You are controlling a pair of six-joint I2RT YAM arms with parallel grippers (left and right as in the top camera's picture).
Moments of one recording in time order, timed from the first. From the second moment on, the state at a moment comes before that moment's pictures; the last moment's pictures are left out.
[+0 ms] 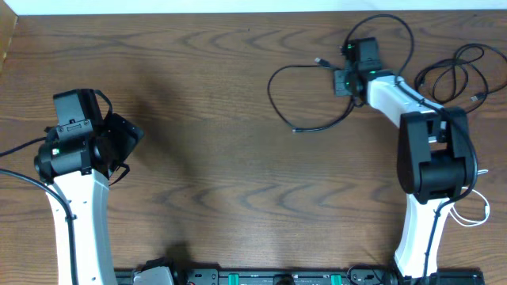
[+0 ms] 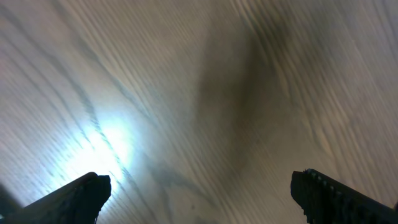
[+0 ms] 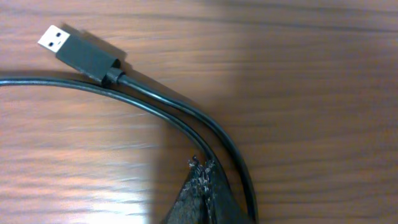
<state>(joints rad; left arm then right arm) 0.27 1.24 1.19 -1.10 -0.11 -0.70 0.13 2.21 1.49 -0.27 0.06 0.08</state>
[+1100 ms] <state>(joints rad) -0.25 1.44 1.18 -0.80 0.07 -0.70 -0.01 1.87 1.46 -0.16 0.05 0.03</state>
